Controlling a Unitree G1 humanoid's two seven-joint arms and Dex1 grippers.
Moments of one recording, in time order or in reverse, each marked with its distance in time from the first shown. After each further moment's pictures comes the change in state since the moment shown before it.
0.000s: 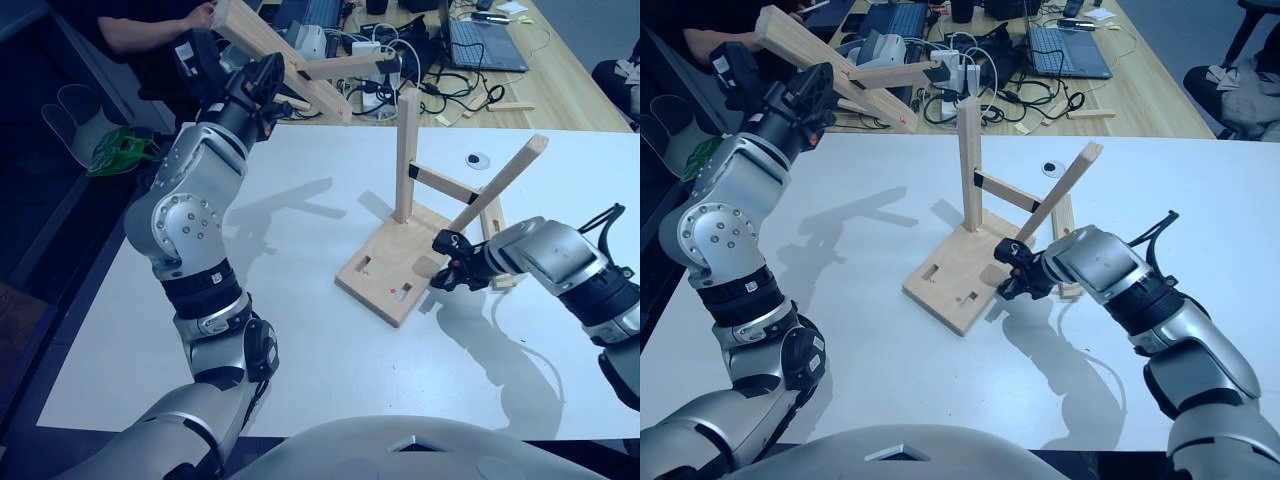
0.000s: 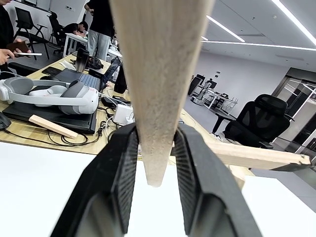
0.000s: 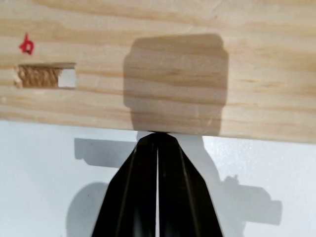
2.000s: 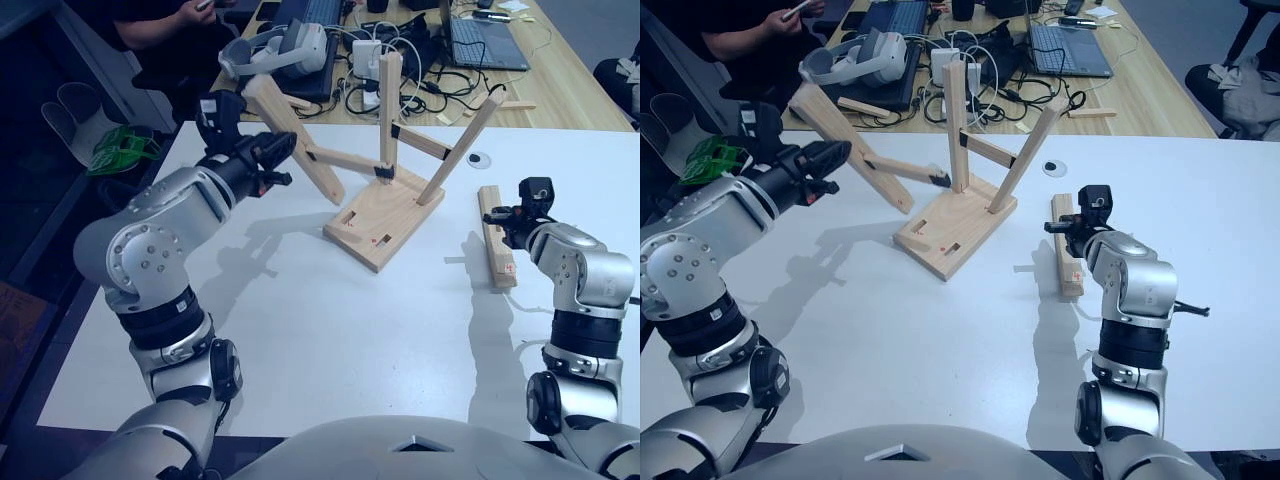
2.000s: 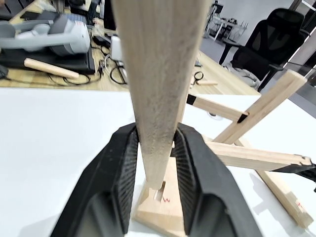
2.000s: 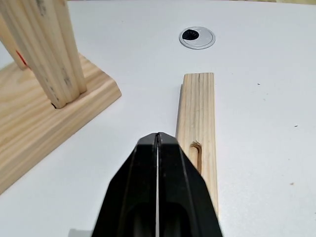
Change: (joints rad) left arm 0.156 0.183 -0.033 -0.178 -0.124 0.390 -0.063; right arm 0.286 0.403 -0.919 -0.187 -0.195 -0.078 -0.593
